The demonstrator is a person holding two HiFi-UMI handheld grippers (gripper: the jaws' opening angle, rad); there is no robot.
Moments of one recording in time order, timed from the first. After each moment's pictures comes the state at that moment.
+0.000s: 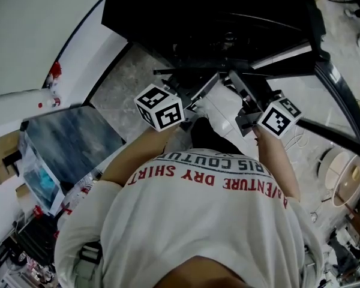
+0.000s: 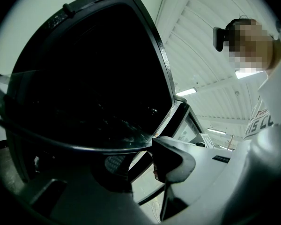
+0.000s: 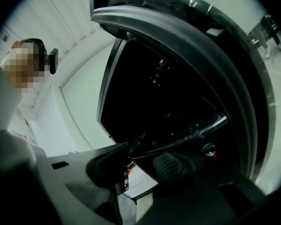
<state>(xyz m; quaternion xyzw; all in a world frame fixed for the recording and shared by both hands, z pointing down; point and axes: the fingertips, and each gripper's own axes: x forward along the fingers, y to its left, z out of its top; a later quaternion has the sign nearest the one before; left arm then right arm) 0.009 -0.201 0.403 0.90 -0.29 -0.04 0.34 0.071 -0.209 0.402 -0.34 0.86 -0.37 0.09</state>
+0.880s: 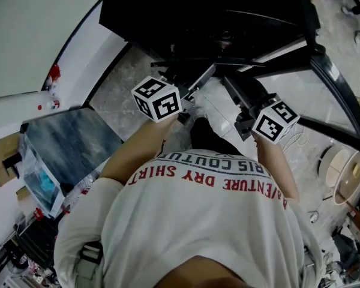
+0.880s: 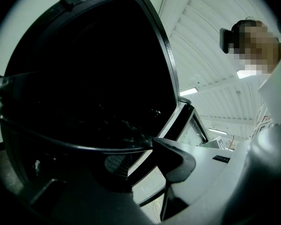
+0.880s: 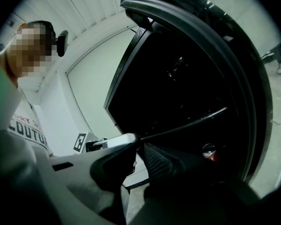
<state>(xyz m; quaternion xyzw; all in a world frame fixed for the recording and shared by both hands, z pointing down) 0.005 -0.218 0.401 0.89 -0.29 -0.04 0.34 0.054 -0.184 0.400 -0.33 0.89 -0.33 0.02</state>
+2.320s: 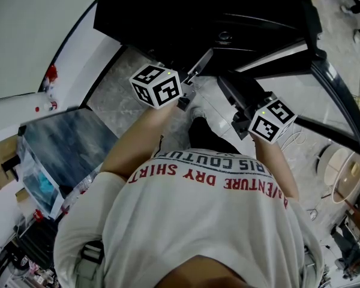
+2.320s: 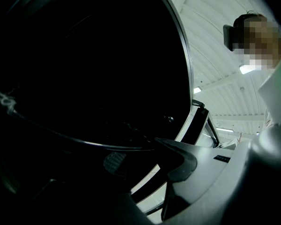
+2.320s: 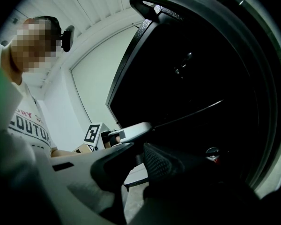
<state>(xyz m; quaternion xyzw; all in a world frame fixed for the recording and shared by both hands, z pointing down) 0.004 -0.265 0.402 0.89 -0.32 -0.04 0.31 0.045 -0.189 0.399 -0.31 0.90 -0.31 0.01</state>
